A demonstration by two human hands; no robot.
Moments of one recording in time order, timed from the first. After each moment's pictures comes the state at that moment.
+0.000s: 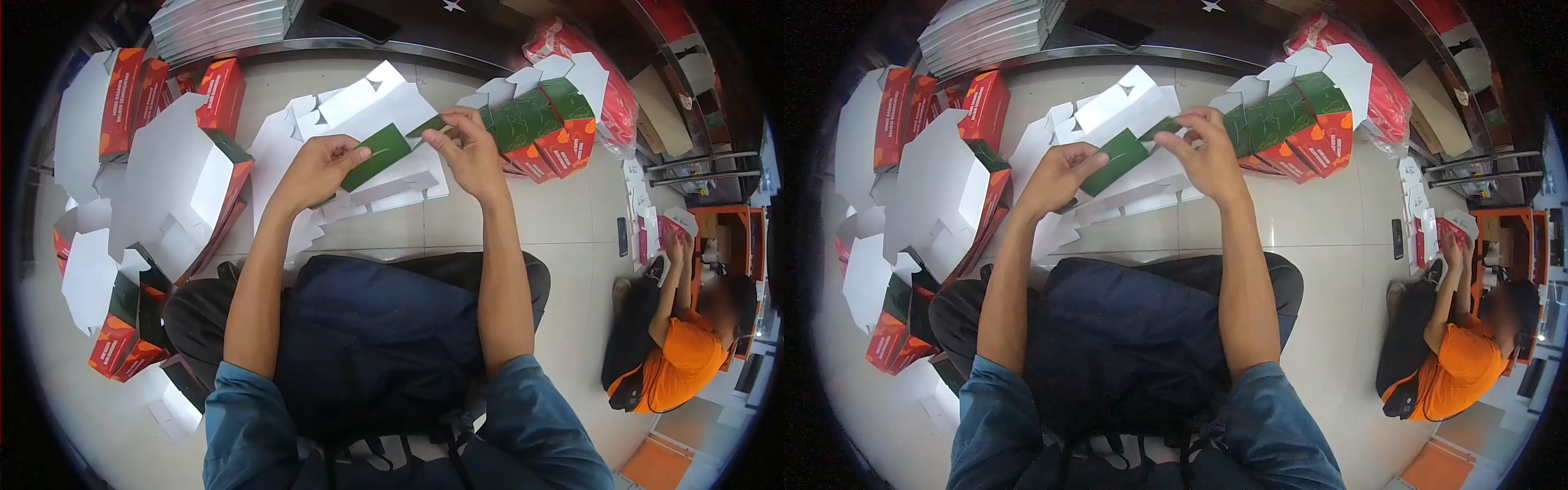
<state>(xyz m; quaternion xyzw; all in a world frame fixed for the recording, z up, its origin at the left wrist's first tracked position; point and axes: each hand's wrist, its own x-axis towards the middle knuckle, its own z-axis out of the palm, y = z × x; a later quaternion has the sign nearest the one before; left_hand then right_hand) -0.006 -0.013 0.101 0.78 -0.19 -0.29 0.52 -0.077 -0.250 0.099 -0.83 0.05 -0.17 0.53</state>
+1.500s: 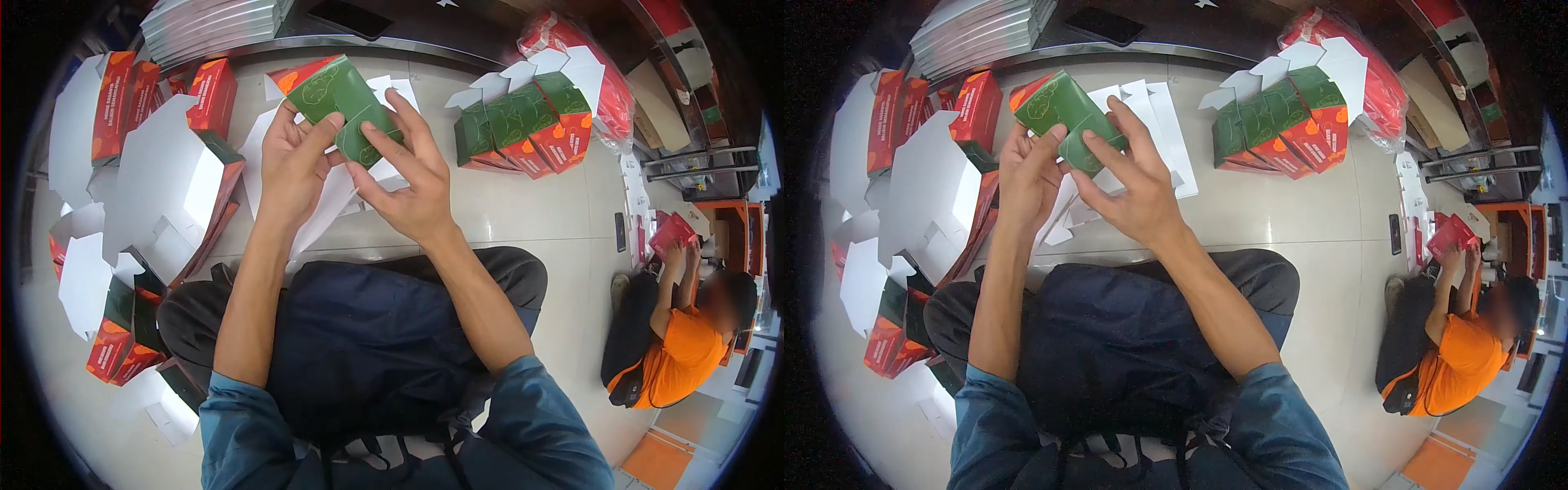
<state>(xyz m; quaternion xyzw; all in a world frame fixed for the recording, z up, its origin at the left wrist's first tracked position) -0.029 -0.022 0.135 0.41 -0.11 -0.15 0.89 -0.093 -0.162 0.119 -0.80 -0.15 -0.36 0.46</state>
